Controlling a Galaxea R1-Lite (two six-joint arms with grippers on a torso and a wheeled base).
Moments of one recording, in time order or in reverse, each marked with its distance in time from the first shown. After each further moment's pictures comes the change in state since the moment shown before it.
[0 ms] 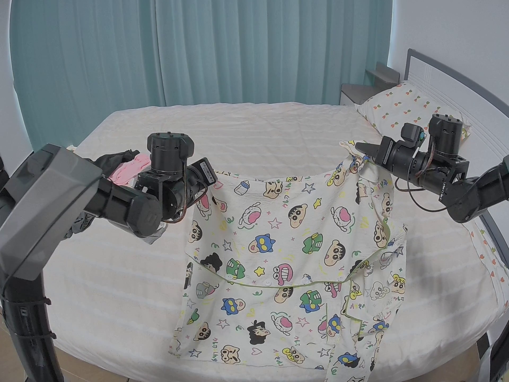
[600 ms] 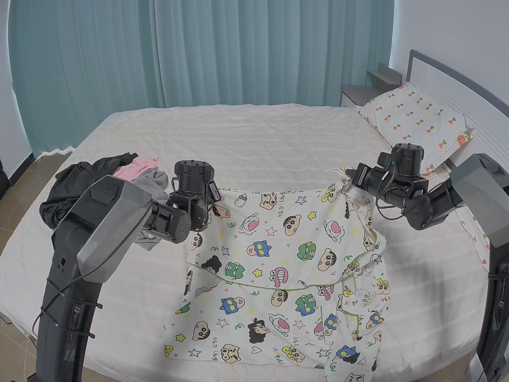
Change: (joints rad) left arm 0.032 0.383 -0.399 0.053 0.170 0.085; right arm -0.023 0.376 -0.249 -0.017 -0.166 0.000
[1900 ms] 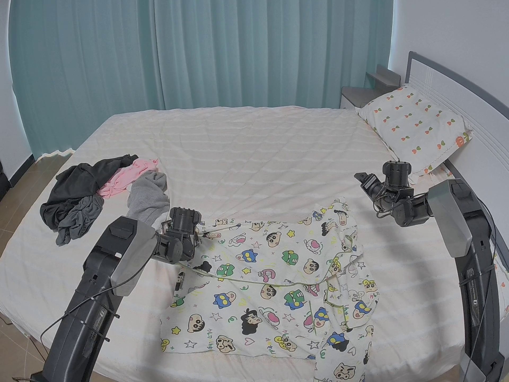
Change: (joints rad) left arm 0.168 0.351 -0.241 0.327 0.136 0.052; right arm -0.112 0.324 -0.445 0.288 -0.197 0.351
